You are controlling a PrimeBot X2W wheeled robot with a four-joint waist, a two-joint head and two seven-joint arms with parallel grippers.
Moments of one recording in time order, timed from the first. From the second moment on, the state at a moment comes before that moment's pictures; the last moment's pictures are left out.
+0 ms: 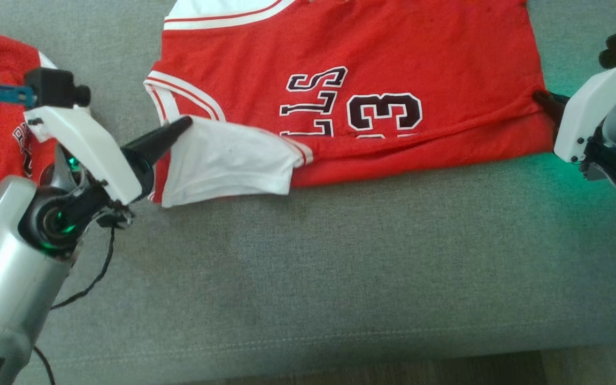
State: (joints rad) left arm -0.64 0.51 -0.60 0.27 -1.31 -0.08 0.42; right arm -0.96 -0.54 0.88 0.87 1.05 0.12 0.36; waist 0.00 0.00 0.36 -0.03
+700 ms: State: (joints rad) left arm -0.72 0.38 -0.47 0.48 -1.26 0.07 0.09; right arm -1.02 -0.49 0.89 1.00 1.05 0.12 0.05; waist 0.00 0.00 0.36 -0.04
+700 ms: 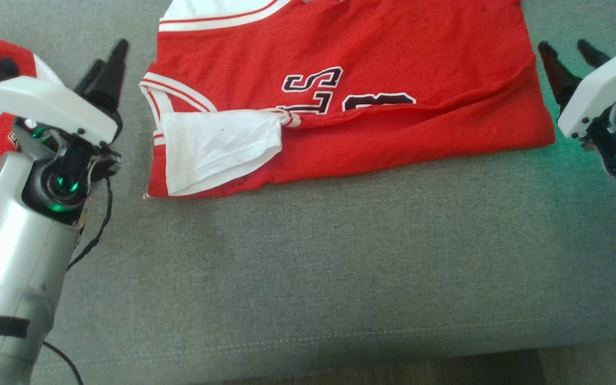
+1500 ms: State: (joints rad) left arm -0.19 0.05 -0.11 0.20 -0.57 -0.04 -0.26; right arm -0.37 -0.27 0.11 0.46 0.39 0.12 -0.25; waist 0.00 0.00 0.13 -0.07
